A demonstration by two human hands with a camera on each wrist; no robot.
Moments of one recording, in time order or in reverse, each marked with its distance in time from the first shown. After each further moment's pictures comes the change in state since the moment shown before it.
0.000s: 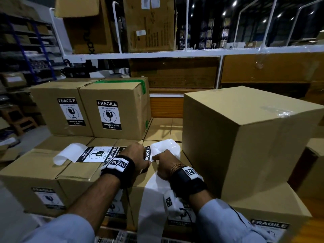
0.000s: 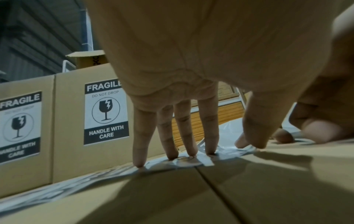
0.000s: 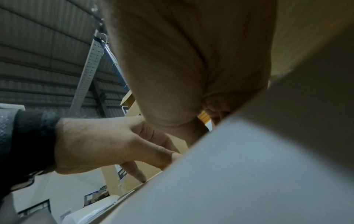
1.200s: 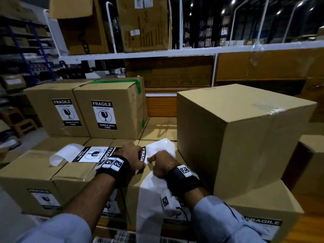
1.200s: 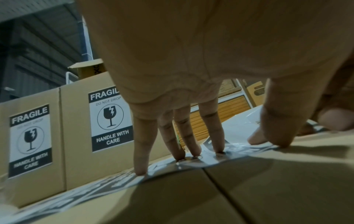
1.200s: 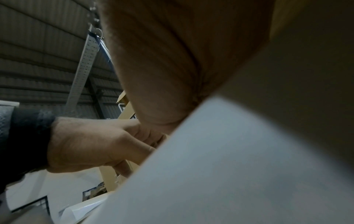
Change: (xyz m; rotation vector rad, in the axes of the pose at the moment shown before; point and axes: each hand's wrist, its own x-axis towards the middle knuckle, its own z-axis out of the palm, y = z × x) left_hand -0.002 0.004 0.001 0.064 -0.002 0.003; right_hand -0.015 0.001 -0.015 0.010 -0.086 -0.027
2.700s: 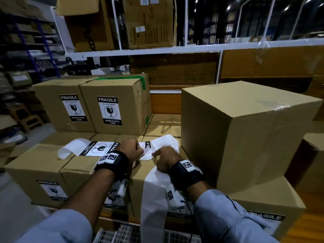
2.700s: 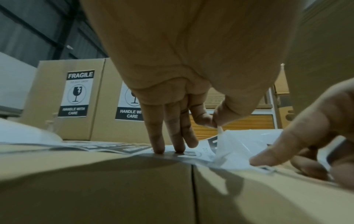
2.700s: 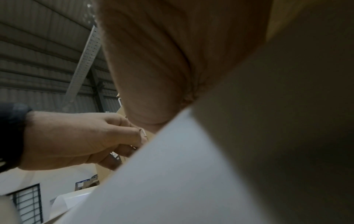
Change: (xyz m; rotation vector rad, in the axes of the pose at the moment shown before) left_hand -0.008 -0.016 -0.003 -0.285 0.122 -0.078; right_hand -0.002 0.001 0.006 0.131 0.116 0.048
